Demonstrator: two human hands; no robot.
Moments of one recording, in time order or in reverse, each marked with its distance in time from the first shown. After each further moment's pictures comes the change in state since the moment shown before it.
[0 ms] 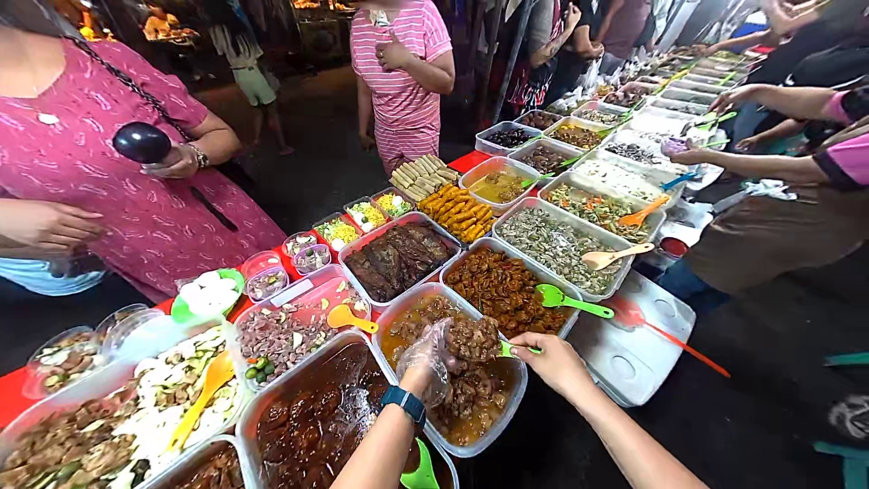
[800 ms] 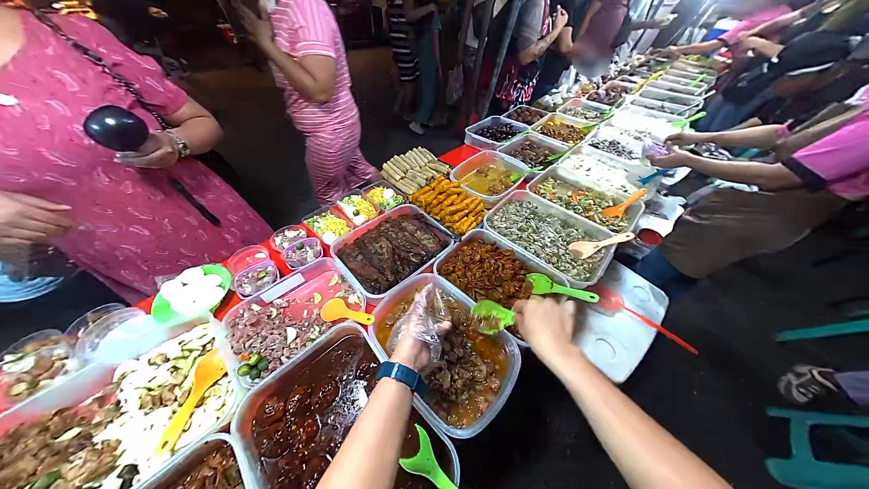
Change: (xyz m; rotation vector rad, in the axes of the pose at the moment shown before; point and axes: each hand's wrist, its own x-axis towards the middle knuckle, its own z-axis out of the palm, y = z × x) left_hand 0.003 0.030 -0.003 -0.323 -0.056 0.049; right_hand 0.011 -0.039 -0.002 -0.481 0.260 0.056
